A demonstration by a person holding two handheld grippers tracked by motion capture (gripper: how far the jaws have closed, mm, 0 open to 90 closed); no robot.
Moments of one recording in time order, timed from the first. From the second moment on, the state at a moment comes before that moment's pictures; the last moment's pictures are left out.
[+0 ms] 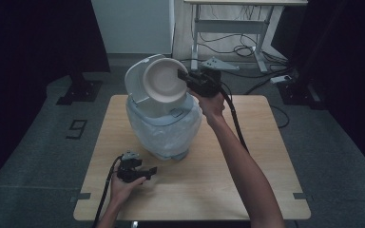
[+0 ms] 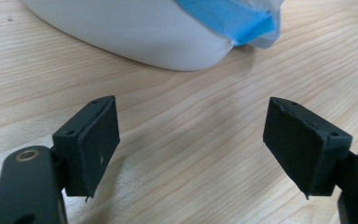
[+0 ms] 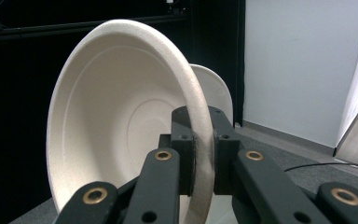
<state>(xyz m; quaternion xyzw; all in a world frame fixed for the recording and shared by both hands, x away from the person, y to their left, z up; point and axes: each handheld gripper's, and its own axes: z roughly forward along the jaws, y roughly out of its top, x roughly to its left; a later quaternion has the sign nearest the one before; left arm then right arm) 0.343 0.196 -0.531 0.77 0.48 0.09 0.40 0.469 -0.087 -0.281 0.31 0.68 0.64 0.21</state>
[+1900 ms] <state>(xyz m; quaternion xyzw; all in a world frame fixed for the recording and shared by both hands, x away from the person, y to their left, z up) 0.341 0.200 -0.527 0.76 0.49 0.11 0.41 0.363 -0.245 -0.385 0.38 0.67 0.59 0.22</state>
